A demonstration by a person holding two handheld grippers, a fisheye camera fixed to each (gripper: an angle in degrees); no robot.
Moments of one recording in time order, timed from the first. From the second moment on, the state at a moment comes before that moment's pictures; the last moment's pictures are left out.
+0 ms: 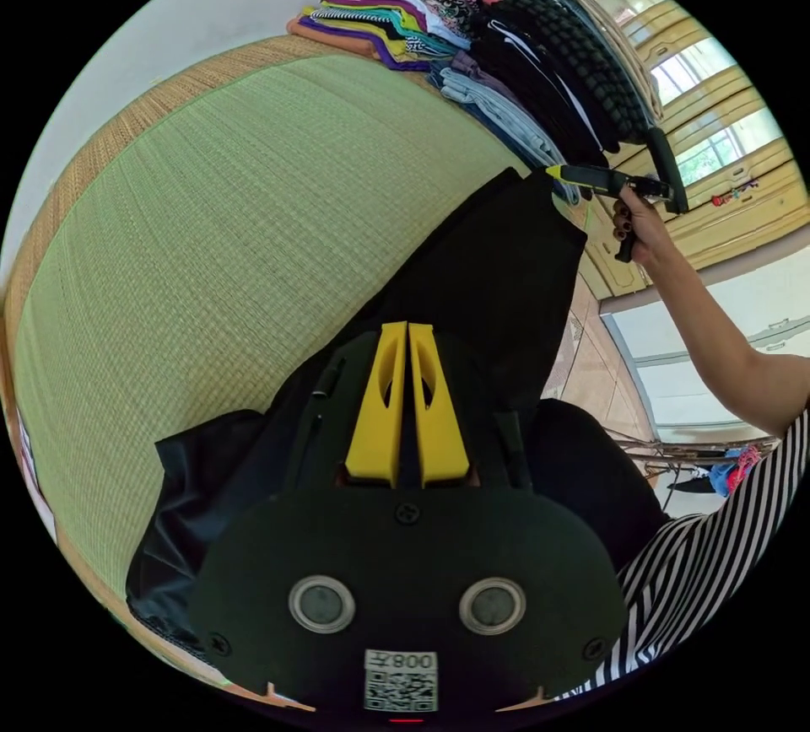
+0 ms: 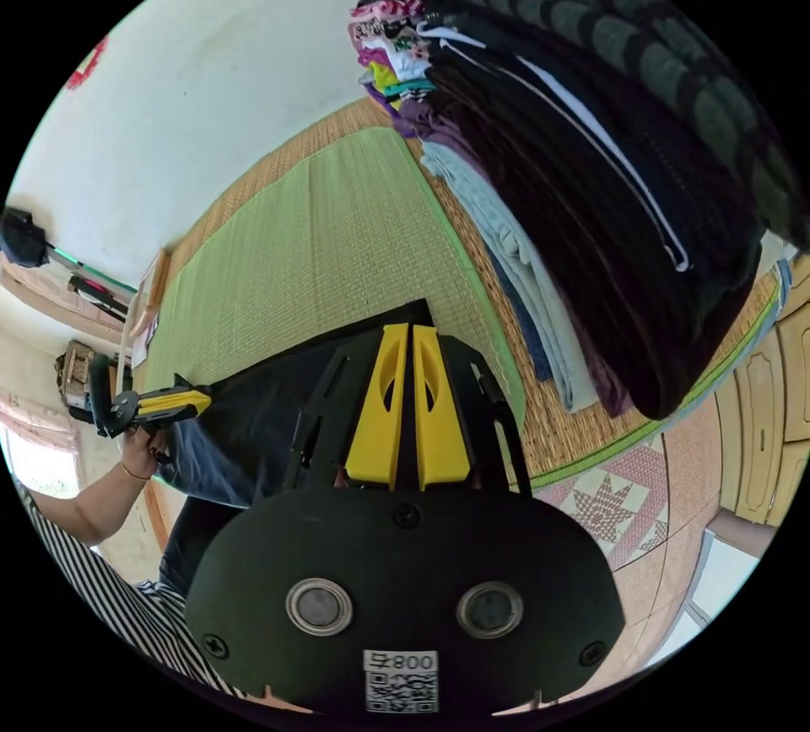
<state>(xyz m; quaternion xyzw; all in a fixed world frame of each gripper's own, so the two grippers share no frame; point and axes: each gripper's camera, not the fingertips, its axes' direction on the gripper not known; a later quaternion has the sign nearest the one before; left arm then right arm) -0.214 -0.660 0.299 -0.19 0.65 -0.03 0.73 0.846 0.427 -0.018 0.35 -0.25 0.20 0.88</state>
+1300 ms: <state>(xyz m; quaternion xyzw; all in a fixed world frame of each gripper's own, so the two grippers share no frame) -0.430 -0.359 0.431 -0.27 0.59 -0.24 0.72 0.434 0.132 -0.071 0.30 -0.34 -0.24 0.86</state>
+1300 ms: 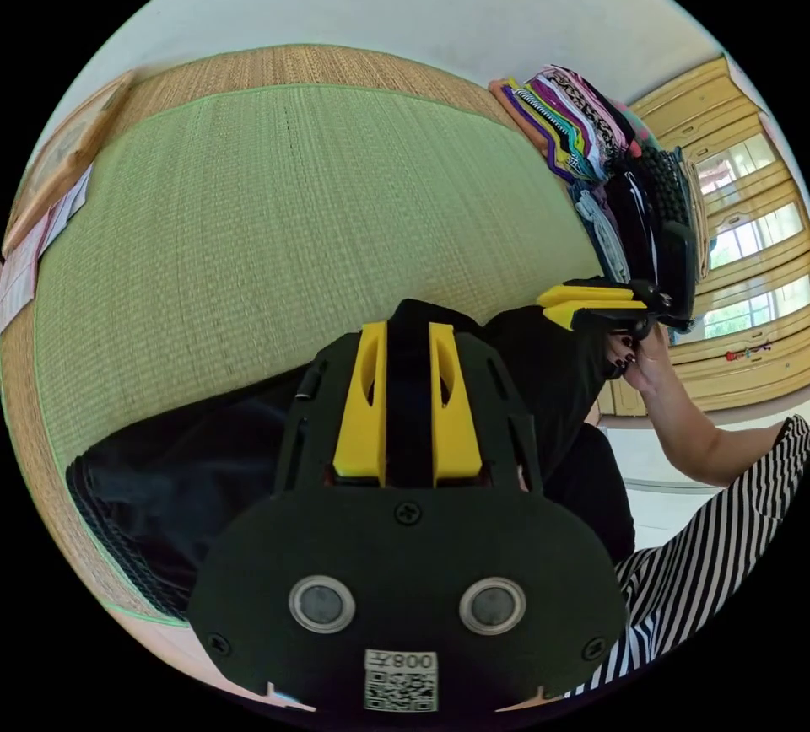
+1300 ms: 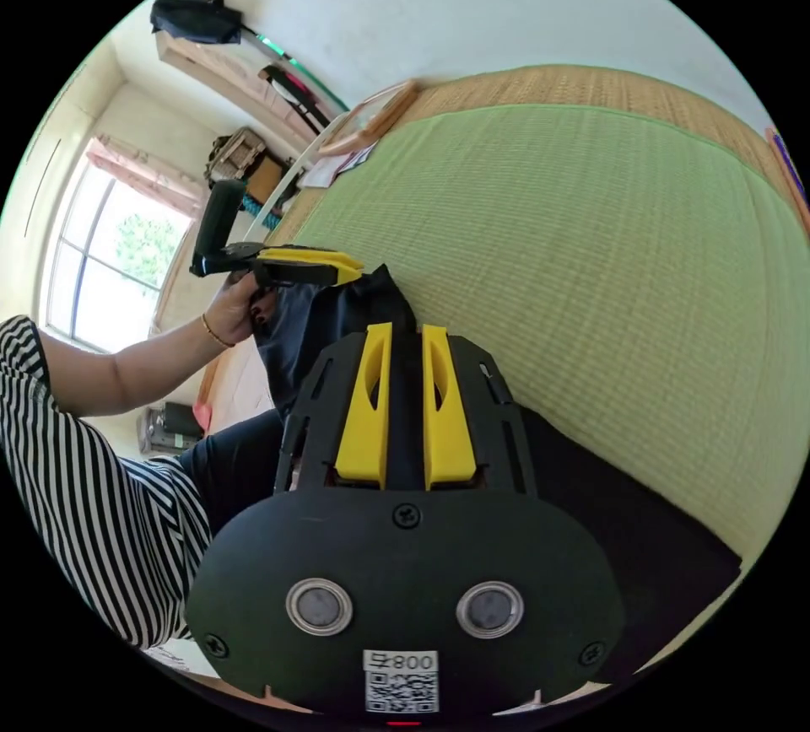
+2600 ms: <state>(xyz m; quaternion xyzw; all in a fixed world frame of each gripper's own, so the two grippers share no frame) -0.533 -0.174 0.419 -0.13 0.68 -0.26 0.67 0.192 0.031 -0.037 0.30 -0.18 -0.49 0.80</state>
